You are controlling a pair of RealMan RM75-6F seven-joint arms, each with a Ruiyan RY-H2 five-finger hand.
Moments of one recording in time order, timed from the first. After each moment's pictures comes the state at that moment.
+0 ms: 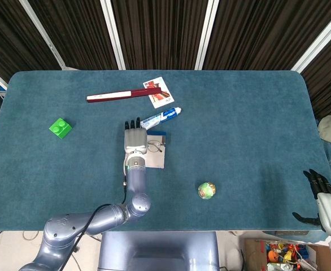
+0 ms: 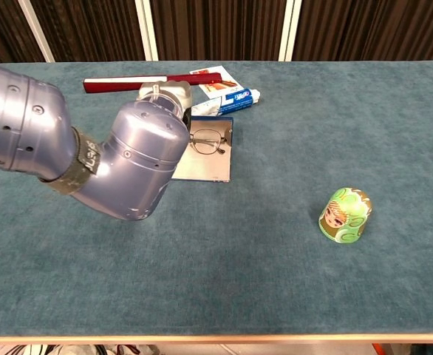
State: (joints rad) left arm -1.27 -2.15 -0.64 -0.83 0.30 1.11 1.09; right arm 0.05 -1.02 0.05 -1.71 -1.38 1.36 0.07
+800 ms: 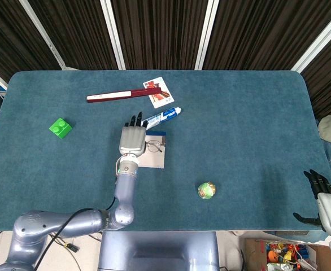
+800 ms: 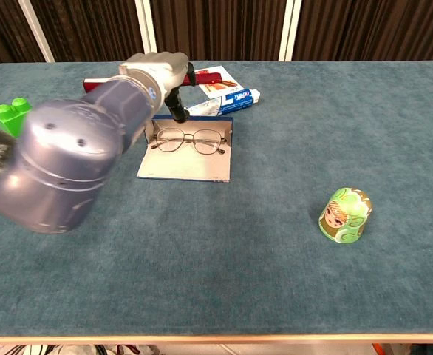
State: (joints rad) left arm -1.09 -1.96 -0.49 -1.25 0.51 1.22 0.97; right arm 0.05 -1.01 0.05 -1.72 -1.37 1.35 0.06
